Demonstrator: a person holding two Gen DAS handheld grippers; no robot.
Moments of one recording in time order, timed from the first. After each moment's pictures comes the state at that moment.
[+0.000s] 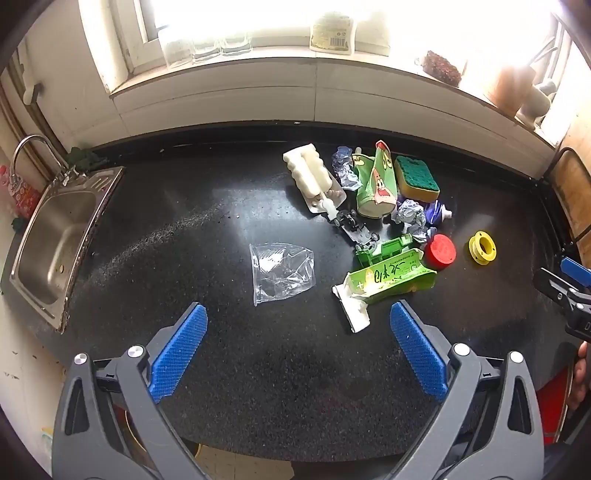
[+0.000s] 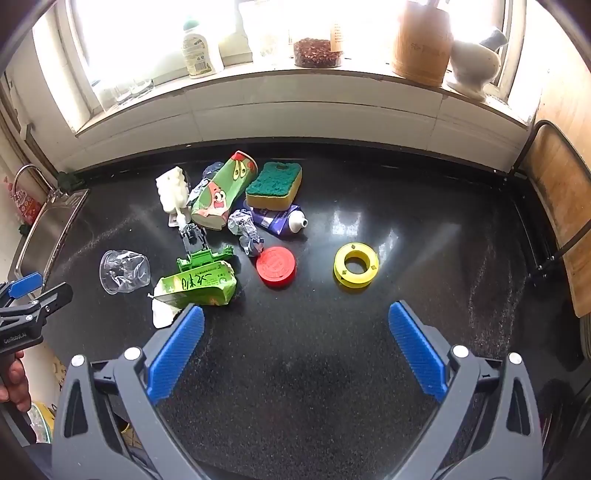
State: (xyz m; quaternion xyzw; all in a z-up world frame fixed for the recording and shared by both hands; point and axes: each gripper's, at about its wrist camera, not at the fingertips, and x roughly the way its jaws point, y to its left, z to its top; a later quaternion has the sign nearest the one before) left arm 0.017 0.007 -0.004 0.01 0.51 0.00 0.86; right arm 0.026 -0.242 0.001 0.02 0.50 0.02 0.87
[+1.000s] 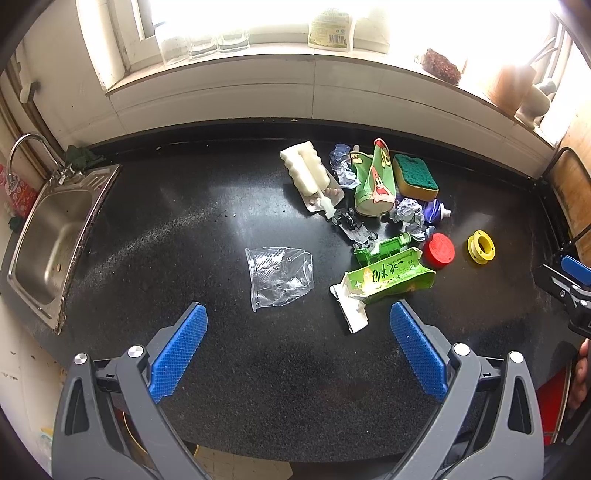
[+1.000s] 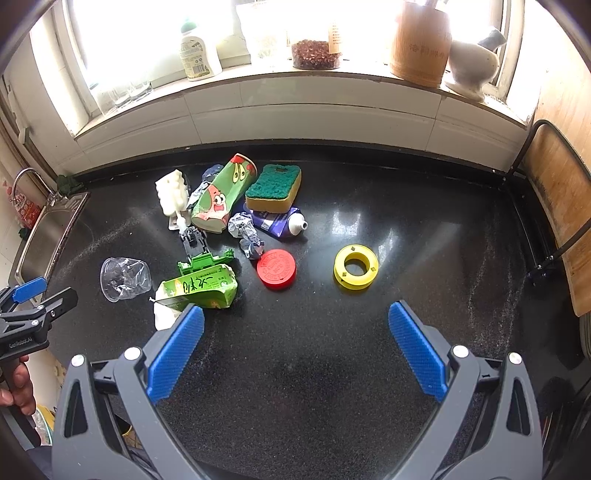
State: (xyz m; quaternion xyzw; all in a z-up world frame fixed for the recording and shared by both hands) left arm 0.019 0.007 -0.007 0.01 0.51 -0.01 0.86; right arm 0.028 -0.242 0.005 0.02 0.50 0.02 0.87
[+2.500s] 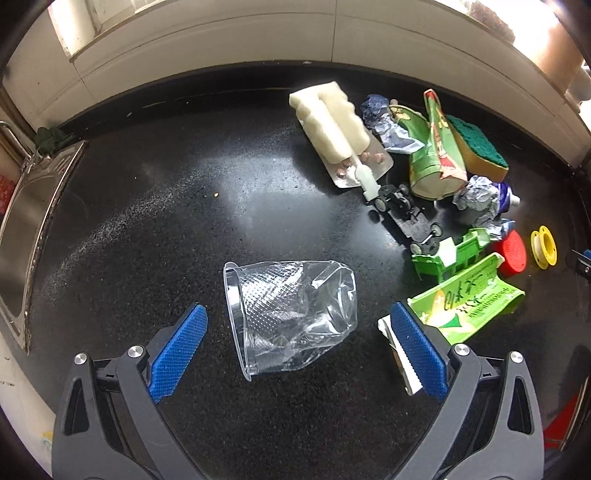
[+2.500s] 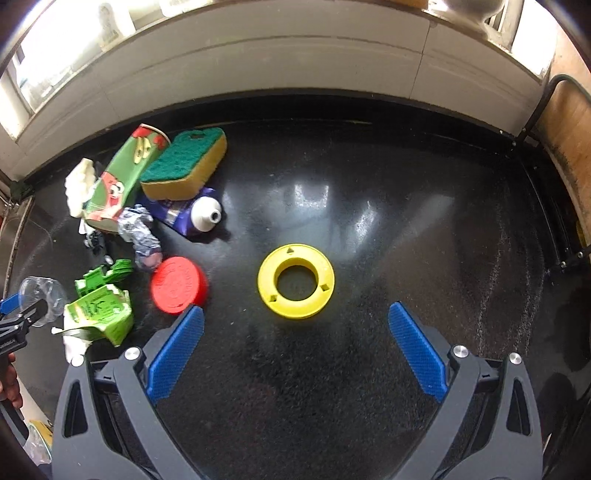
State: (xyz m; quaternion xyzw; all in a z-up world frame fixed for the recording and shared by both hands) left arm 0.104 0.022 -0.116 0.01 0.56 0.00 0.83; right arm 0.116 -0.304 -0.100 0.02 0.56 -0.03 0.83
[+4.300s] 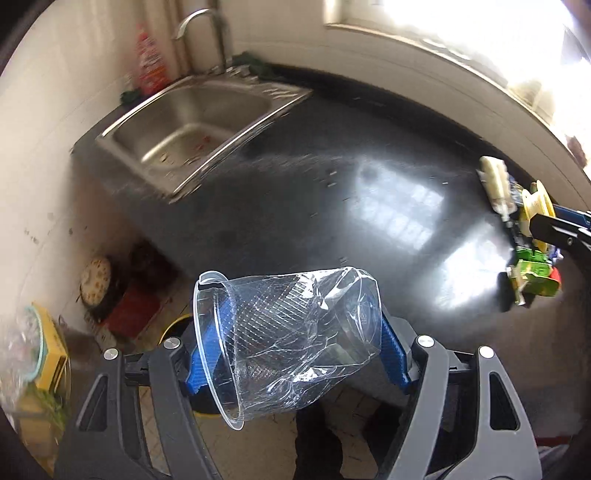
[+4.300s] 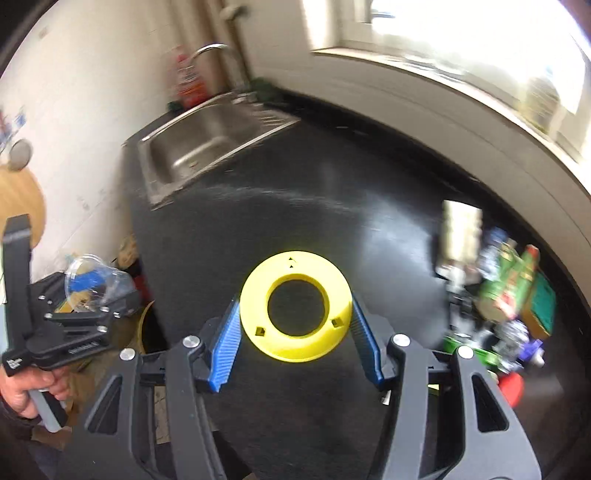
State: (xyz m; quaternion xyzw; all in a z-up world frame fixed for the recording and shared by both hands) left arm -0.131 0.219 -0.059 -0.13 0.49 0.23 0.83; right arm 0.033 0.052 -0.020 -0.14 0.48 0.39 0.77
